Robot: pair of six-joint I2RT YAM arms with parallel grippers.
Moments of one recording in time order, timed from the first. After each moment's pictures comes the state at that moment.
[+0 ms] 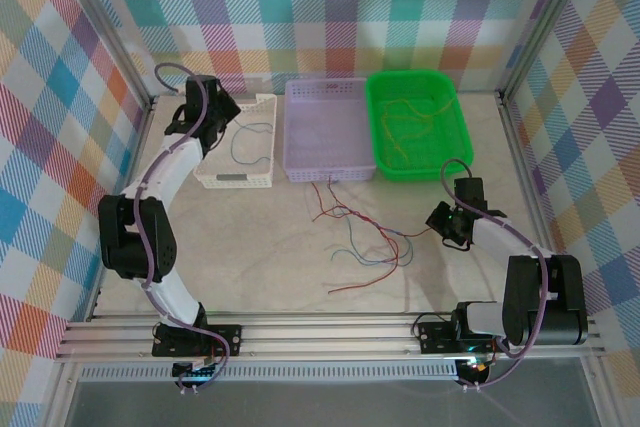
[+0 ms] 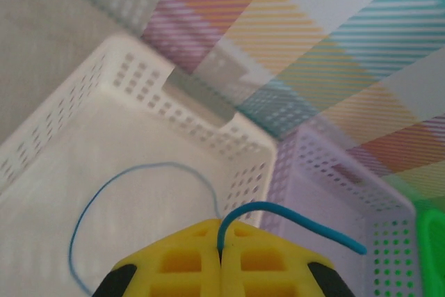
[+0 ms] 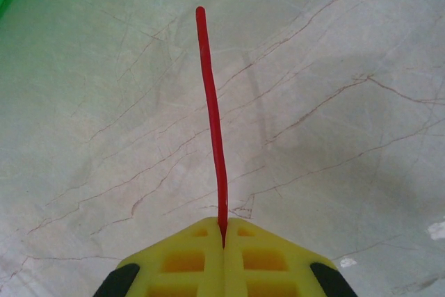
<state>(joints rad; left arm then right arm) -0.12 1.73 1.44 -0.26 -0.10 -0.74 0.02 1.30 0.56 -0.34 -0.13 0.62</state>
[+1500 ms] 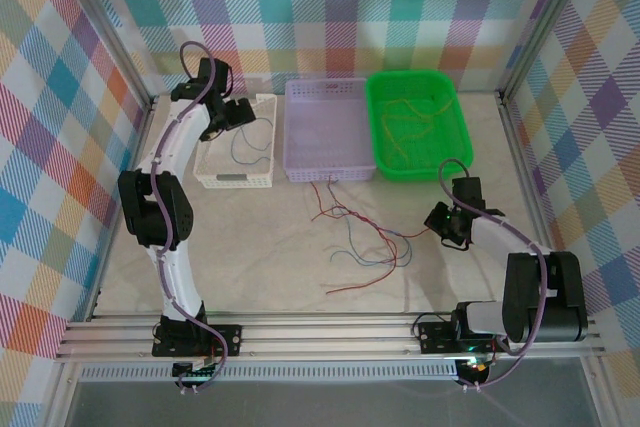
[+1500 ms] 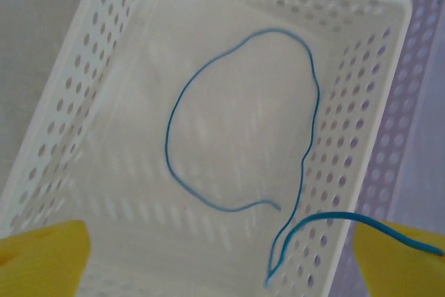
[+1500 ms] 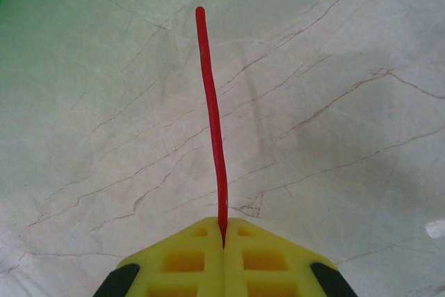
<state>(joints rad) -0.12 2.01 1.95 -0.99 -0.07 -0.48 0.03 1.32 0.56 -0.34 -0.14 0.61</state>
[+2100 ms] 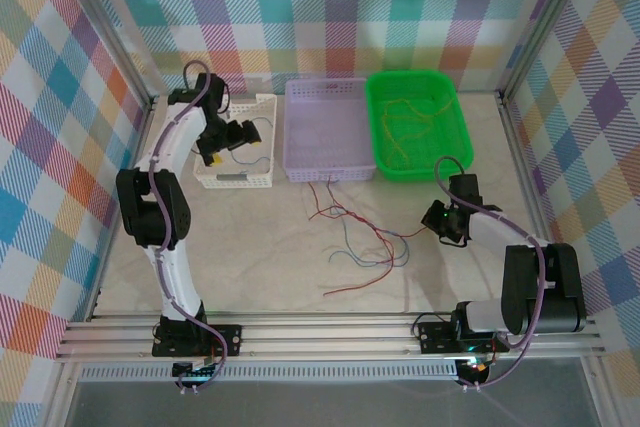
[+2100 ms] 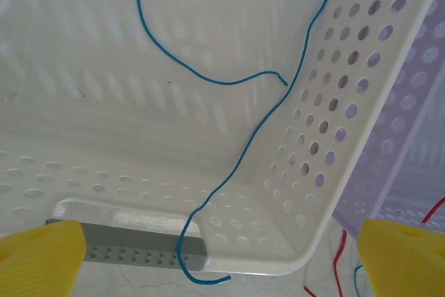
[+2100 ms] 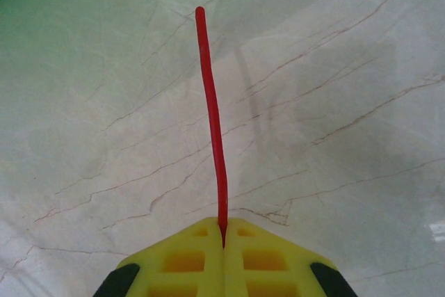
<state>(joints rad) -0.08 2.00 1.86 -1.15 0.17 -0.49 0.05 1.36 0.59 -0.34 -0.17 0.59</state>
